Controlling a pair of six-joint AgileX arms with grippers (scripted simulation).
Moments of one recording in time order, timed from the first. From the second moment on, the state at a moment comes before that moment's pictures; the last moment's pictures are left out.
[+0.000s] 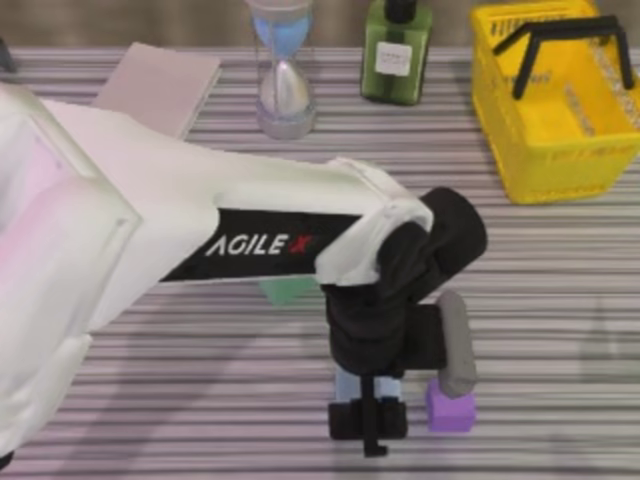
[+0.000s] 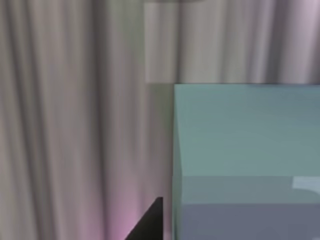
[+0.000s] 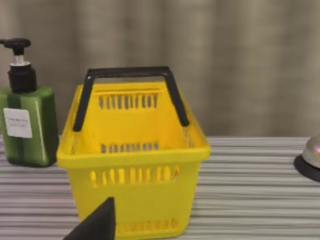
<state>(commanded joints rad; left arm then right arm) -0.92 2.11 1.42 -0.87 0.01 0.67 0.01 0.00 0.00 0.00 0.00 0.00</state>
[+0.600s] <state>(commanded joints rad) -0.91 2.11 1.42 -0.87 0.01 0.67 0.01 0.00 0.00 0.00 0.00 0.00</state>
